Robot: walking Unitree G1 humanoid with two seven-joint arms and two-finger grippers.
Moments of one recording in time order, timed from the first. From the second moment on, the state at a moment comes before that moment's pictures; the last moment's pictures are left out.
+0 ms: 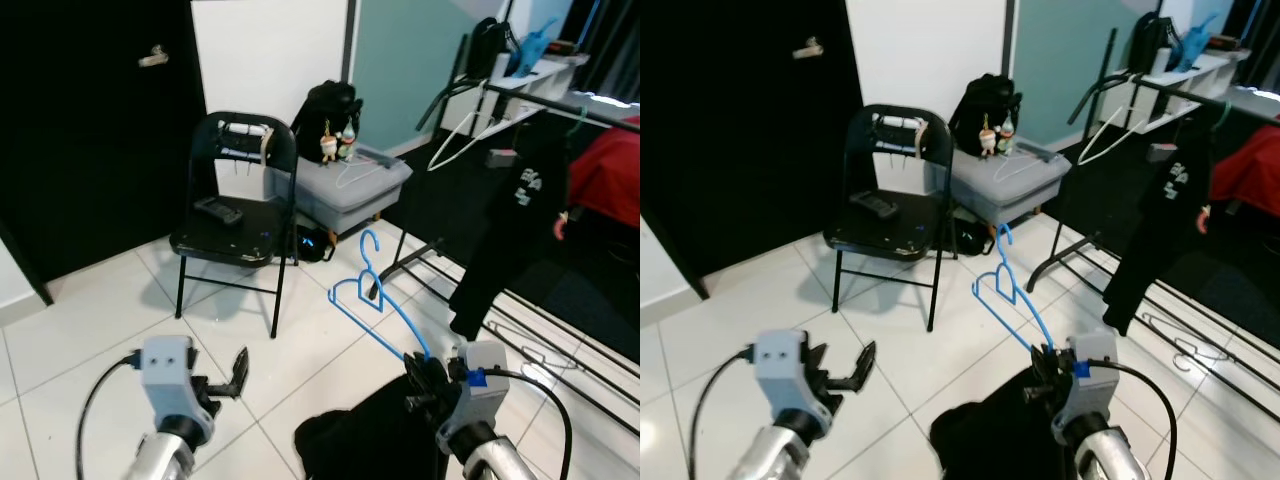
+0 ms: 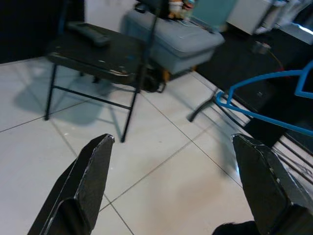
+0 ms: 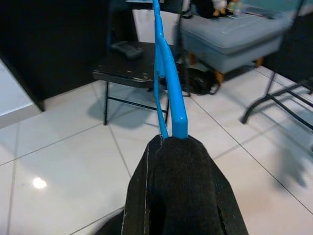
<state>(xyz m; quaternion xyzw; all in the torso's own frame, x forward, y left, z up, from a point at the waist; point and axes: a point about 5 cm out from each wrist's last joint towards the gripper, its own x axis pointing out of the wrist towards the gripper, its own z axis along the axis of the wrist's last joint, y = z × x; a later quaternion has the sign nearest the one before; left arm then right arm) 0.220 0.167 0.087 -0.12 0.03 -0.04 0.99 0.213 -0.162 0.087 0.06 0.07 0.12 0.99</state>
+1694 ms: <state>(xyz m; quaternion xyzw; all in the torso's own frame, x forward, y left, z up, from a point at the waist) 0.232 0.161 0.093 -0.12 0.04 -0.03 0.99 0.221 -0.171 0.095 0.06 0.08 0.10 0.99</state>
